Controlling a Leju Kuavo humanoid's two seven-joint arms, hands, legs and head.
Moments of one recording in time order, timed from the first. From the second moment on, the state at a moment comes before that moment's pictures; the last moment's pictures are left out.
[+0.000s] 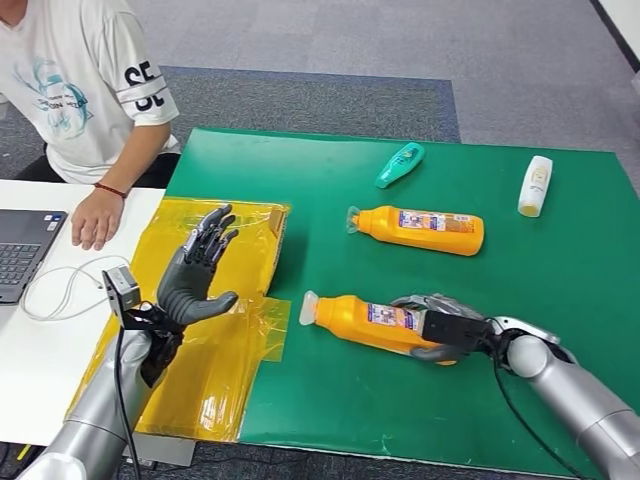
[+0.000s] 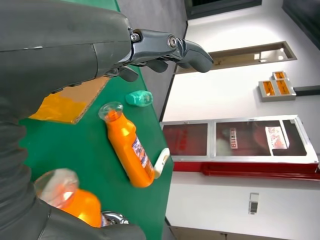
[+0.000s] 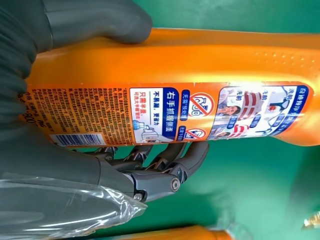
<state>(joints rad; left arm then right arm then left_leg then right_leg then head) -0.33 0.02 -0.17 -1.15 0.00 -0.58 -0.70 -0.53 -0.39 0.76 -1.05 0.13 0.31 -0.33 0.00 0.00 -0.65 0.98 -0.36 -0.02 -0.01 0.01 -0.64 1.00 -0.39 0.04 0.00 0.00</state>
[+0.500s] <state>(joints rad) -0.30 0.01 -0.18 -1.15 0.00 -0.58 -0.70 -0.37 -0.28 0.53 -1.03 -0.03 0.39 -0.41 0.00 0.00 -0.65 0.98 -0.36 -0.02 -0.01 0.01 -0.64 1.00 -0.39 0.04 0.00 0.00</state>
